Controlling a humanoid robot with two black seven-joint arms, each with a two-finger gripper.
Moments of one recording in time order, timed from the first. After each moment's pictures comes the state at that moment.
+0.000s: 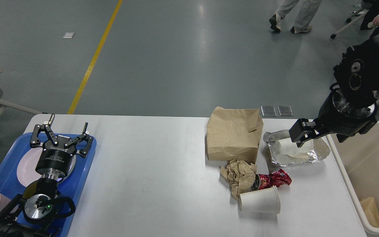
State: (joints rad) left arm -0.26 0.19 -1.31 -0.79 -0.05 -0.60 -0.20; right arm 2.32 -0.28 -1.36 1.64 -0.18 0.56 -0.16
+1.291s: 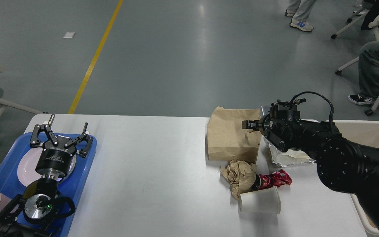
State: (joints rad) left arm -0.26 0.19 -1.31 -0.79 -0.05 -0.60 -0.20; right arm 1.17 0.08 -1.10 0.27 -0.17 0.24 -0.16
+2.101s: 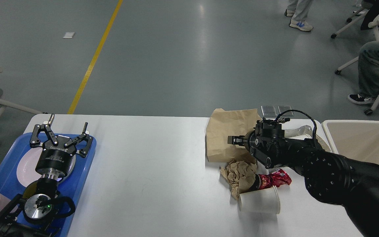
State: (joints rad) left arm -0.26 0.19 -1.31 -0.79 -0.05 -0.60 -0.20; right arm 1.10 0.15 -1.06 0.30 -0.19 0.18 -0.16
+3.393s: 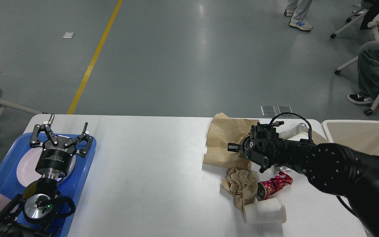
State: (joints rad) left arm -0.26 0.19 -1.31 -0.79 -0.05 -0.60 -0.20; right arm 1.20 0.11 -0.98 0.50 -0.17 0.16 -0.22
